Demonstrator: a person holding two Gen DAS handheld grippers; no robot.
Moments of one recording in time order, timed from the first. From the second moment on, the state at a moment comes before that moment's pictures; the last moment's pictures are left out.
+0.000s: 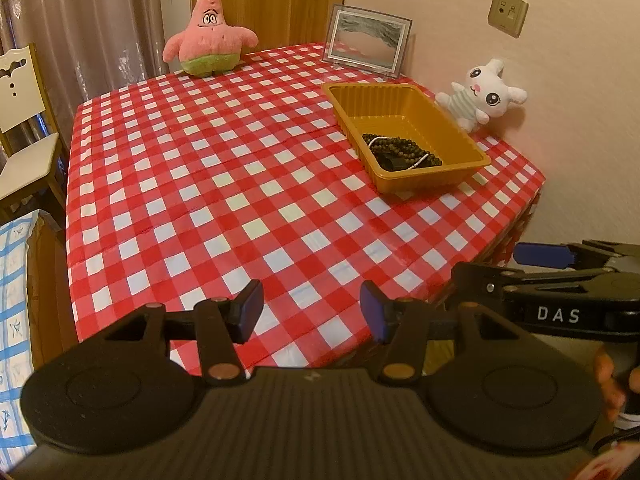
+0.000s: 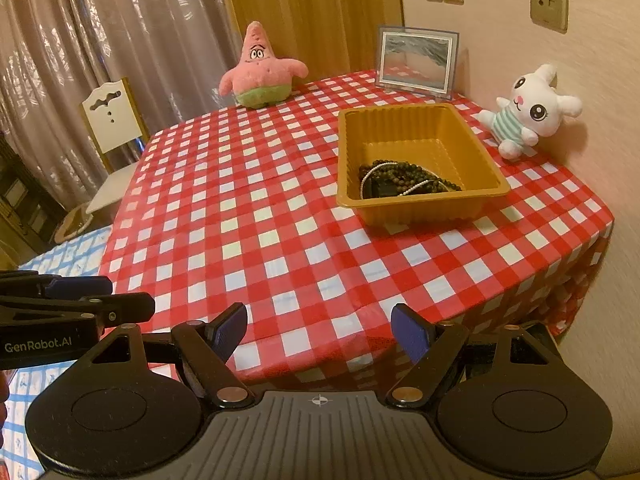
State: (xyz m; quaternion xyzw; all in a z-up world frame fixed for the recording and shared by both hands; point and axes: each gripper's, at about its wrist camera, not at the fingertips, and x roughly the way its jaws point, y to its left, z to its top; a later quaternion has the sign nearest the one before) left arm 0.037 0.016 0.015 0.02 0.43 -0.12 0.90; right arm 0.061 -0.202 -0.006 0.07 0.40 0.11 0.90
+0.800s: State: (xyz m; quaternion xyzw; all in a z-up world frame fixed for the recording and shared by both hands) left arm 0.036 0.015 0.017 0.02 0.43 -0.12 0.90; right arm 0.061 -0.200 -0.007 0.07 0.40 0.11 0.91
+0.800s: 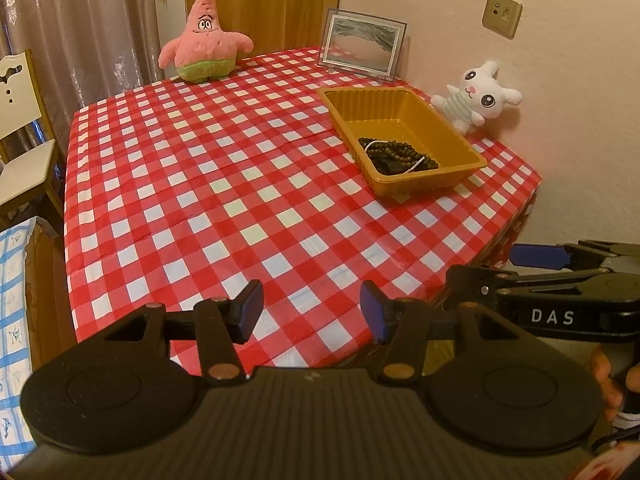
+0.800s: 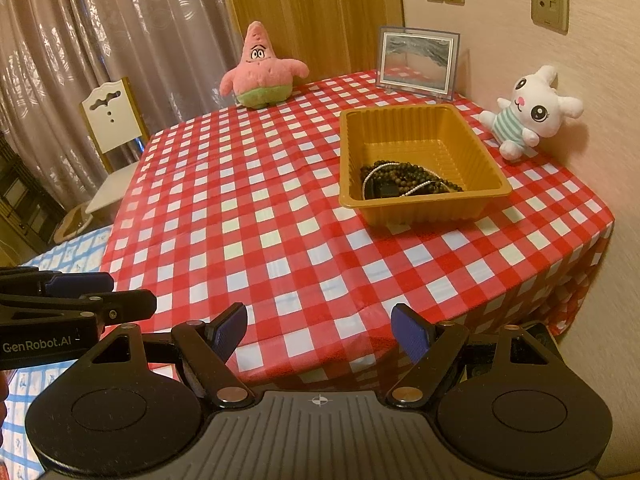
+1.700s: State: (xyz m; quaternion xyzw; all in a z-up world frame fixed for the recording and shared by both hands) left arm 0.038 0.014 0.017 0.02 0.42 -0.12 0.90; right arm 0.063 -0.198 -0.005 0.07 0.40 0.11 0.91
